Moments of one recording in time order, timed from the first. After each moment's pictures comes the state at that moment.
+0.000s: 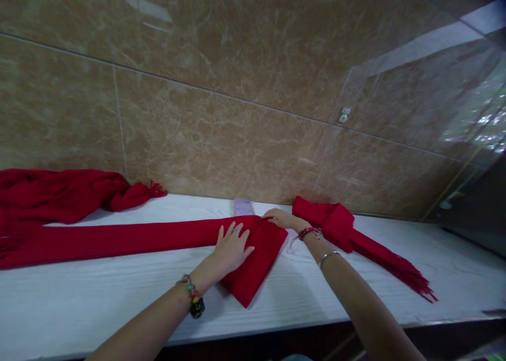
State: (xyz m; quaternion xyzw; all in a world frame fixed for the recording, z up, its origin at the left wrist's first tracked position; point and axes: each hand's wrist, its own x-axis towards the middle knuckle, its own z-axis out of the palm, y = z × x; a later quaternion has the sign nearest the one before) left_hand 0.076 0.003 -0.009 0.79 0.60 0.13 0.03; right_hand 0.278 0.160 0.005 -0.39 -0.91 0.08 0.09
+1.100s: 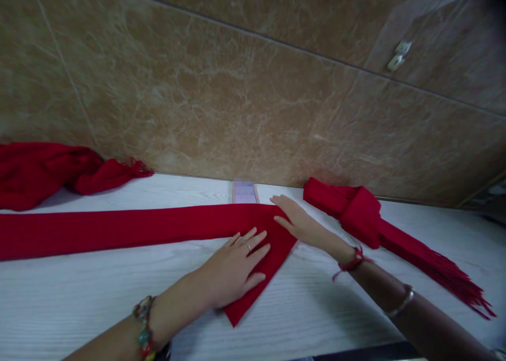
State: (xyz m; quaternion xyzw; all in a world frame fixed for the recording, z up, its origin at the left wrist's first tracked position) left_hand 0.084 -0.006 -0.012 0.88 0.46 0.08 0.10; right_hand 0.300 0.118 -0.022 -0.39 -0.90 0.04 0.19
